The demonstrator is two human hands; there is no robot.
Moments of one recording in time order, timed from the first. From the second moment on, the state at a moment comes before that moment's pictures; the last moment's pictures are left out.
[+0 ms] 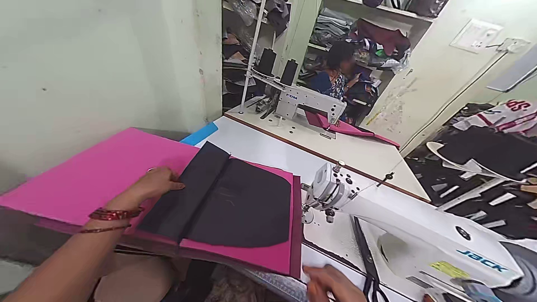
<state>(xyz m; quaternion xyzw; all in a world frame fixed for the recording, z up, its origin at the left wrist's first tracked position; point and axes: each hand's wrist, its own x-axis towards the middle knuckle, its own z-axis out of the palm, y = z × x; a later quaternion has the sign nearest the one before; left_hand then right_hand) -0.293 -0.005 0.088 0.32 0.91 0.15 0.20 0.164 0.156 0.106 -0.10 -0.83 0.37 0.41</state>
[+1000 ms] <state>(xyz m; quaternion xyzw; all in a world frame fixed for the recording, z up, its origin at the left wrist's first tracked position) -0.228 0.046 0.072 0.29 0.94 0.15 -0.06 0.050 0.250 0.028 -0.44 -0.79 0.38 0.19</state>
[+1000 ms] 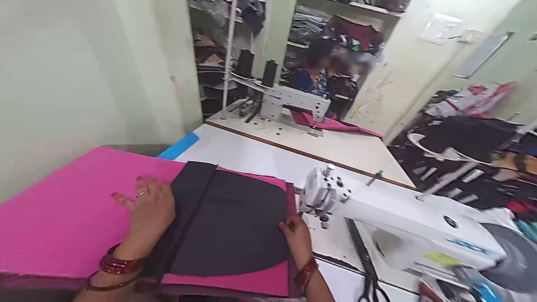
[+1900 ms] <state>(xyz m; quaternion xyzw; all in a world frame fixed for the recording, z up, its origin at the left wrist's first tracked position) -0.103 0.154 -0.011 0.69 0.69 0.23 -0.06 0.377 0.307 0.028 -0.81 -0.50 0.15 0.26</state>
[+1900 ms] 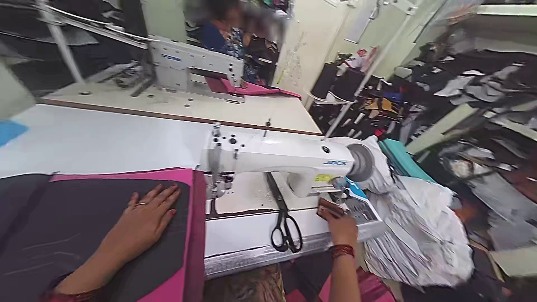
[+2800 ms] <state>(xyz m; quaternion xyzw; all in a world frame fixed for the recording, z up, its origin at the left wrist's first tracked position) -0.093 0.147 0.028 0.62 0.75 0.15 0.16 0.103 0.185 -0.002 -0.19 -0.95 0.02 0.26</state>
